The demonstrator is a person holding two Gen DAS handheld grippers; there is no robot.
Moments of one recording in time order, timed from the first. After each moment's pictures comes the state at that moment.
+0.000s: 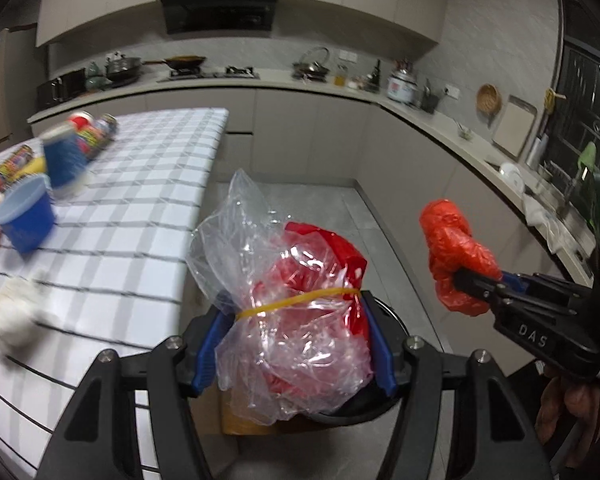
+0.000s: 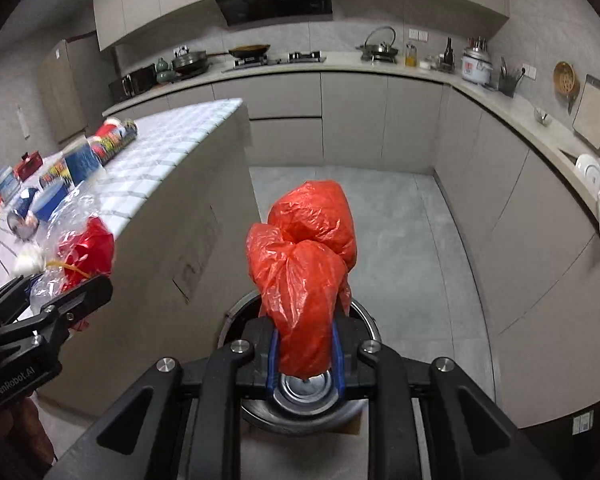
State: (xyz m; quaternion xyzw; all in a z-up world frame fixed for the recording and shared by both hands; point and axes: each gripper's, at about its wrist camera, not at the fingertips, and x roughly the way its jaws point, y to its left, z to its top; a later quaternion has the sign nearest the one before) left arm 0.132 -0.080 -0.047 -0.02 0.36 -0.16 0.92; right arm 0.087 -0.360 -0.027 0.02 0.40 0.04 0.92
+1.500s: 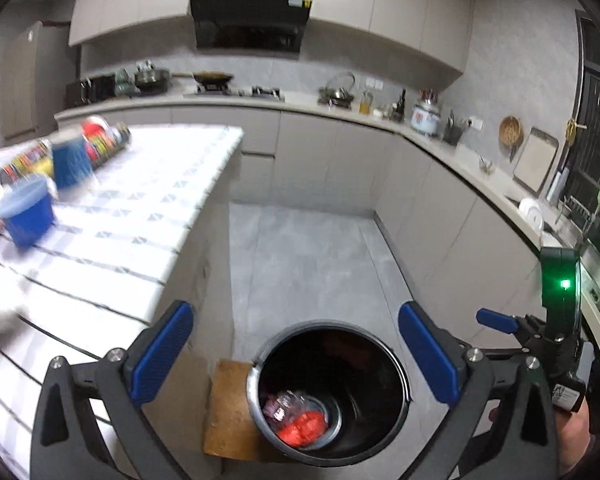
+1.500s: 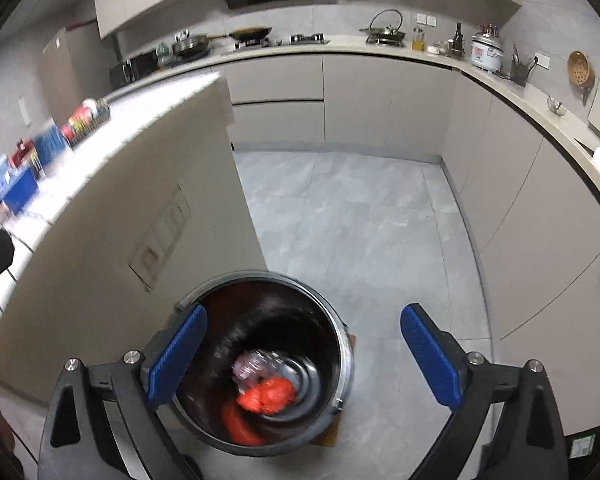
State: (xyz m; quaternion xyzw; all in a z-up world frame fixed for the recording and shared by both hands) left arm 0.100 -0.093 -0.014 -0.05 0.31 -0.10 0.94; right arm 0.135 -0.407 -0.066 0.02 0.41 0.06 0.91
